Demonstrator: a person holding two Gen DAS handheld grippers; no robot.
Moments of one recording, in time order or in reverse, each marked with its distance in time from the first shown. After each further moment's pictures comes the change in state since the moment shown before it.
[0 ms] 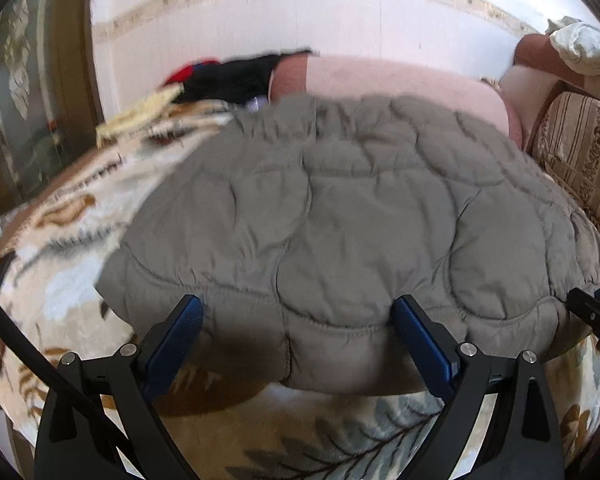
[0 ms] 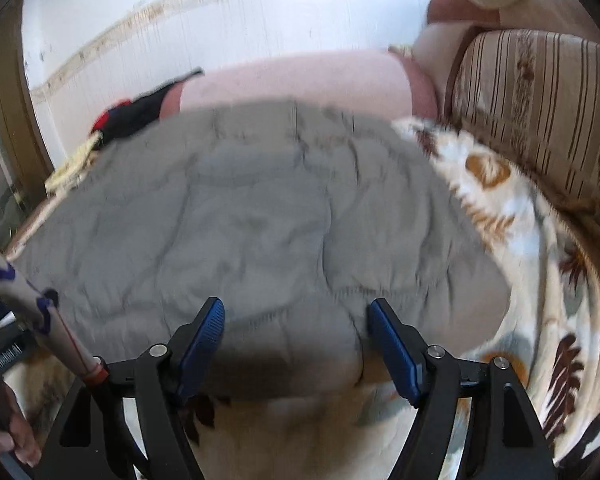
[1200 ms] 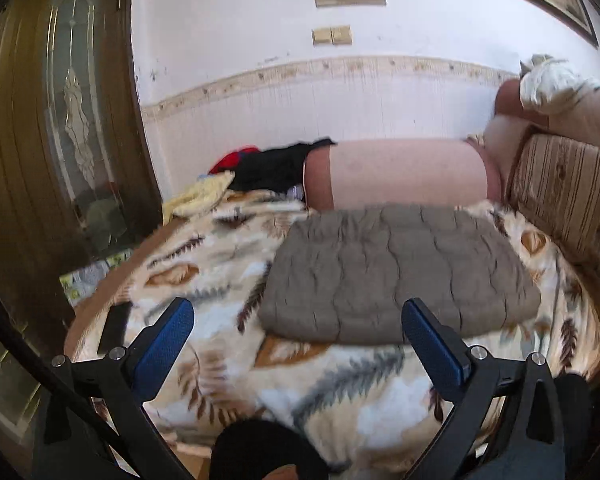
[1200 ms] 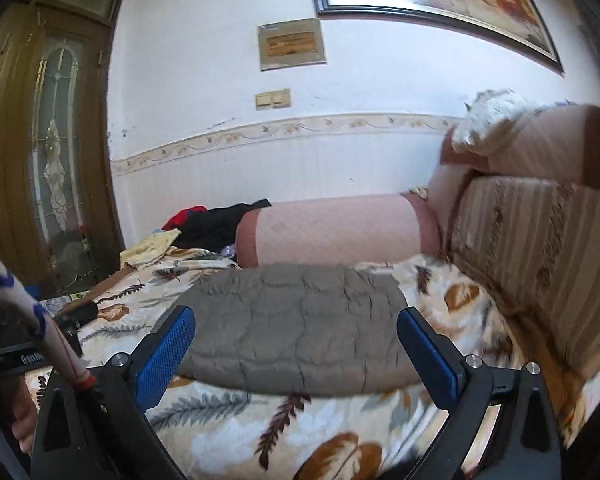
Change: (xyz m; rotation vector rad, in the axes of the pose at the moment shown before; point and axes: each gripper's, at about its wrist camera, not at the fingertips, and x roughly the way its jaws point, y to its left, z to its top) left arm -0.280 0.014 0.001 0.046 -0.224 0.103; right arm -0.274 0.051 -0.020 -0.068 -0.438 0.106
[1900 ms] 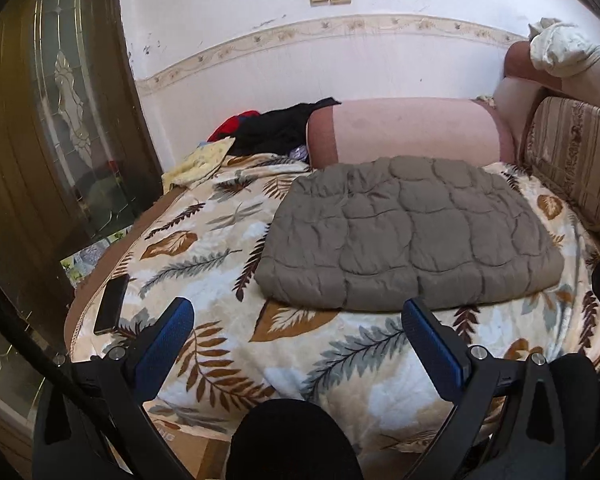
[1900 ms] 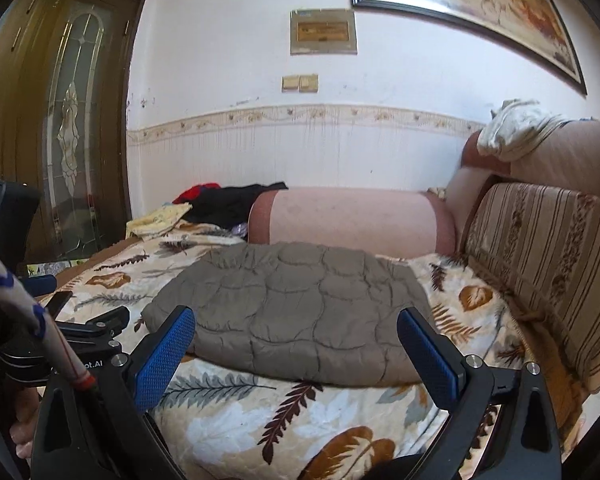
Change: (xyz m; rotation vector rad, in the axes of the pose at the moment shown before) left arm 0.050 -0.006 -0.021 0.047 0.122 0.055; right arm 0.030 0.031 -0.028 -0.118 0.035 0.029
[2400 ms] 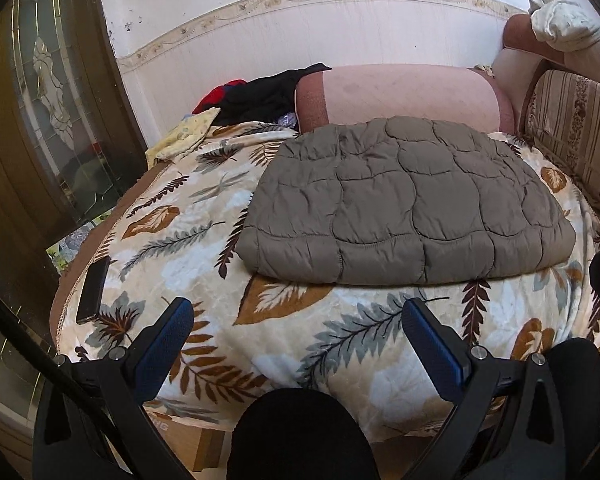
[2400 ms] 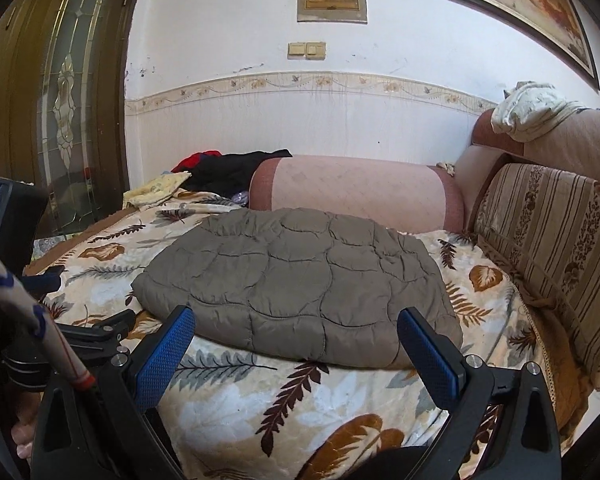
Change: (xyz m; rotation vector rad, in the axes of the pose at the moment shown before) left arm 0.044 -0.009 -0.011 0.025 0.099 -0.031; right arm 0.035 0.004 -0.013 -0.022 0.101 0.000
